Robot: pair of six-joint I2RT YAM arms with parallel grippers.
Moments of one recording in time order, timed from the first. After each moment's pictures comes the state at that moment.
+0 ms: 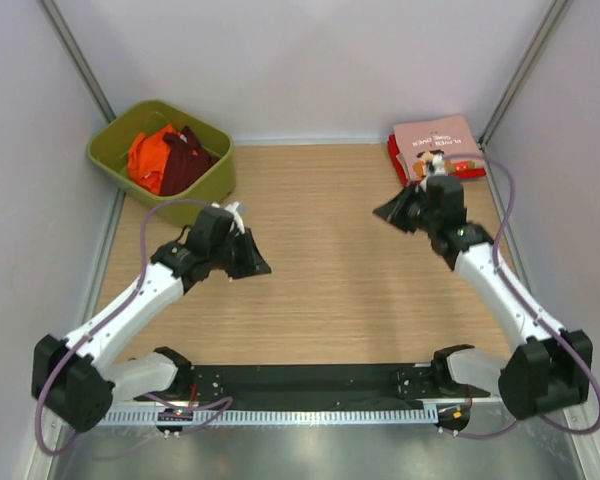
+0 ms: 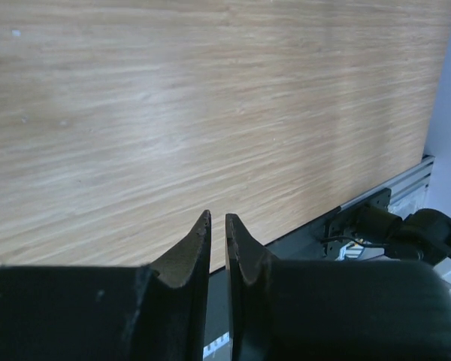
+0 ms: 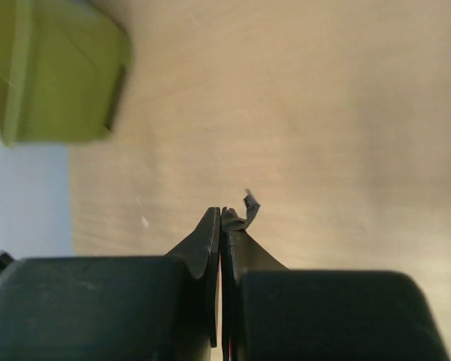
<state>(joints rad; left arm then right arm) -0.53 1.17 0.94 -0.58 0.24 -0.70 0.21 1.22 1.02 -0.26 -0.23 0.71</state>
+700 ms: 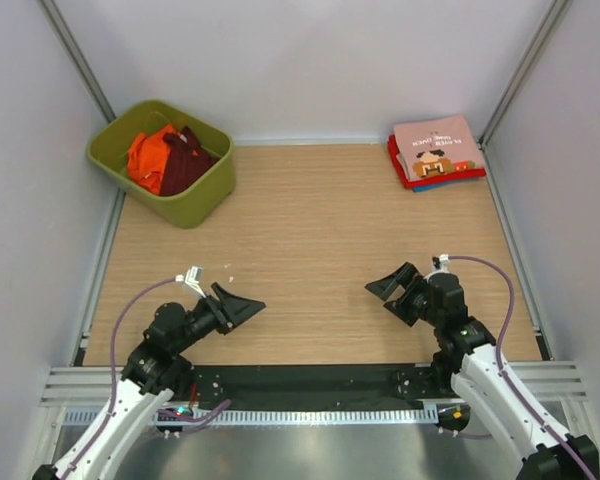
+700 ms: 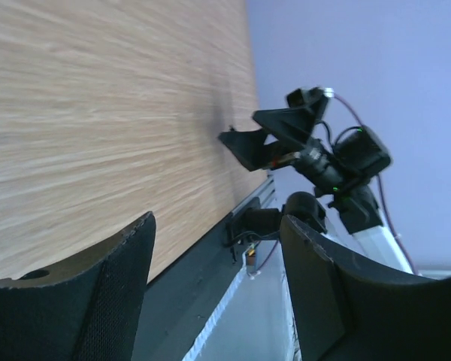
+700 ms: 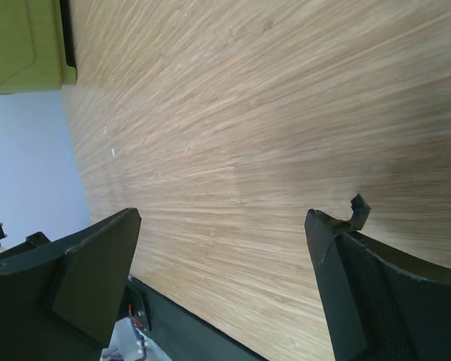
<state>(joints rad) -0.53 0.09 0.08 -0.23 0.30 -1.16 0.29 0.53 0.18 -0.23 -0.24 1.02</state>
